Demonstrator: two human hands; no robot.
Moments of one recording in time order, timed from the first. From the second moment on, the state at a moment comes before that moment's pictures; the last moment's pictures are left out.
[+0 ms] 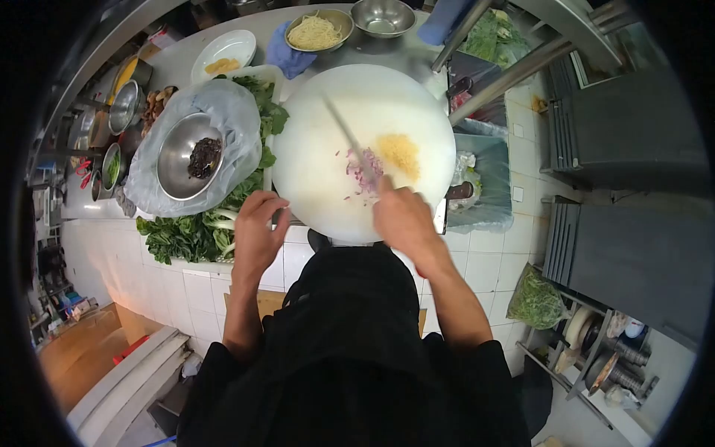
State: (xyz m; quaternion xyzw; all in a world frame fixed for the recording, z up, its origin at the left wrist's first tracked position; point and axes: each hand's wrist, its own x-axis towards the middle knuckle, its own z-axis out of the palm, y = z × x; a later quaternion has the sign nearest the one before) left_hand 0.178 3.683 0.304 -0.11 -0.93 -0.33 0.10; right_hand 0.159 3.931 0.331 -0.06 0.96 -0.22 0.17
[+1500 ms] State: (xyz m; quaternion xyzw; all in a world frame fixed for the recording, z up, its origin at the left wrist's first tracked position) left_hand 0.206 3.701 0.290 -0.08 -0.91 -0.40 0.11; right_hand 0.151 3.933 0.317 -0.17 0.95 -0.16 0.22
